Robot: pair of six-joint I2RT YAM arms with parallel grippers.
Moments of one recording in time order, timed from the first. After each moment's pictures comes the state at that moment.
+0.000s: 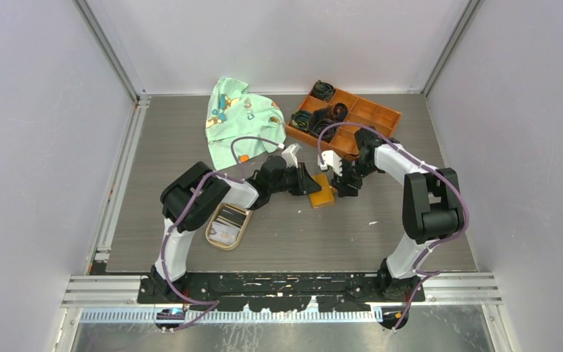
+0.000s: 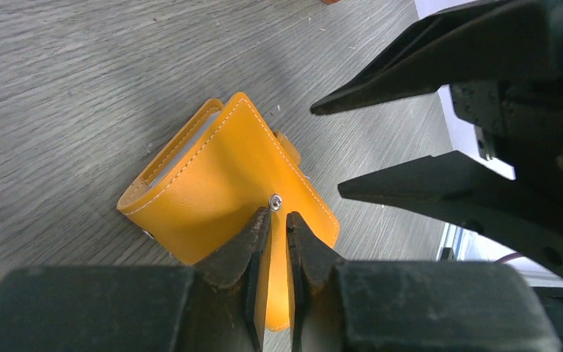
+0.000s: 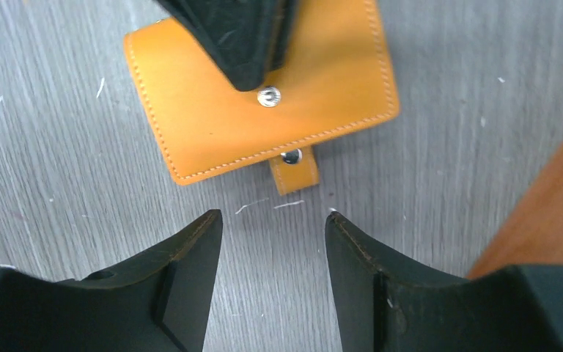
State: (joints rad) left arm -0.78 2.09 1.04 0.70 0.33 -0.79; right arm 0.15 1.70 1.10 -0.73 -0.56 -1.23
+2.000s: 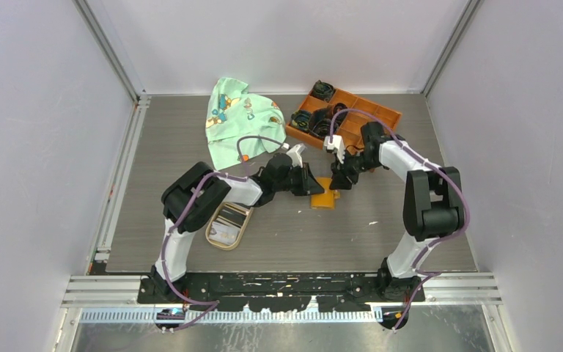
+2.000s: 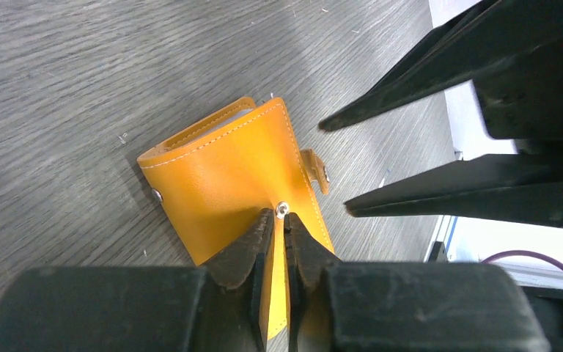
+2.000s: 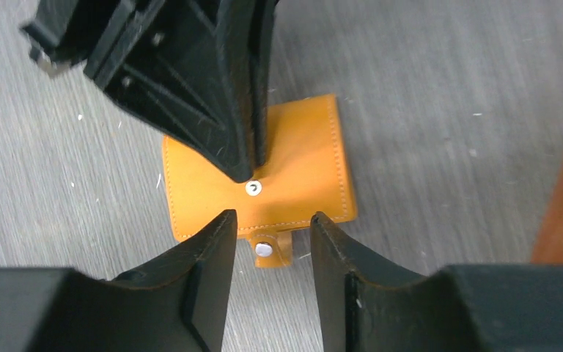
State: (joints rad) left arm -0.80 2.09 1.11 0.56 0.34 -0.80; right arm 0.10 1.75 1.14 -0.74 -0.82 -1.07
